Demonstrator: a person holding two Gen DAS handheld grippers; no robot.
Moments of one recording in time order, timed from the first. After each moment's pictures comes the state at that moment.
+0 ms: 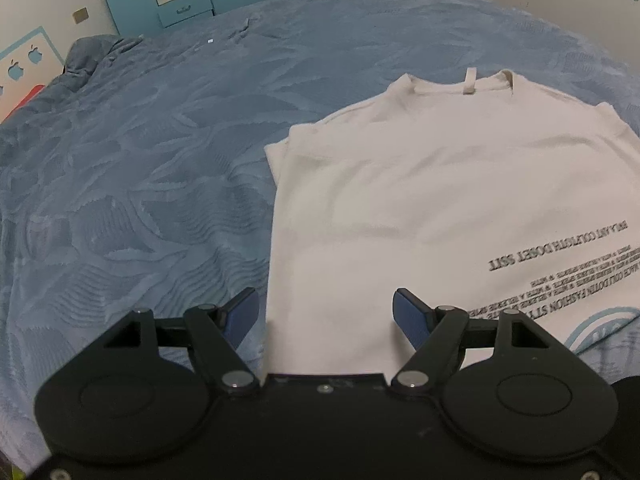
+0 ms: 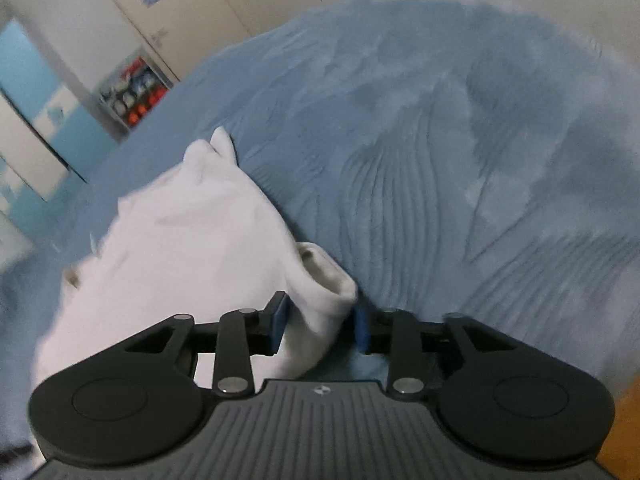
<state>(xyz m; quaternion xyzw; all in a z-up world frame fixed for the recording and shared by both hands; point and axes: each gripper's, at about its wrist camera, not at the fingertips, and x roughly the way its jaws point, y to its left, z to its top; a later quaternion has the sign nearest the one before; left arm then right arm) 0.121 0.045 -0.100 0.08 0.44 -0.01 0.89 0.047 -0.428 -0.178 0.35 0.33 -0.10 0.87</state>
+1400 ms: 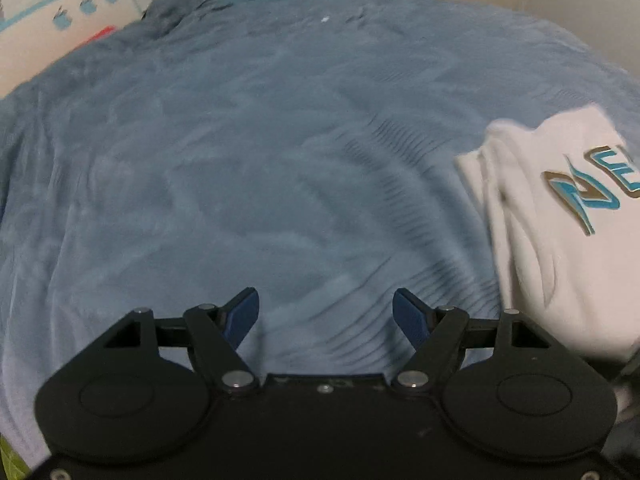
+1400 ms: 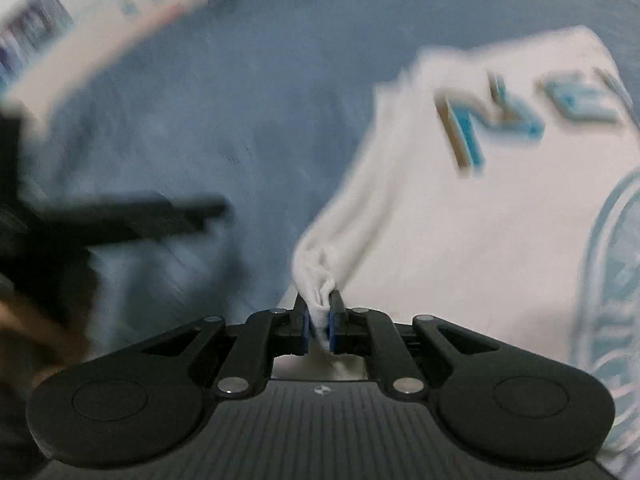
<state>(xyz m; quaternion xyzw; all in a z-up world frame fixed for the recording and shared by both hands) 0.145 0.204 -0.114 0.00 0.44 0.09 0.89 0.103 -0.029 -0.099 0.03 0.48 0.26 0.84</state>
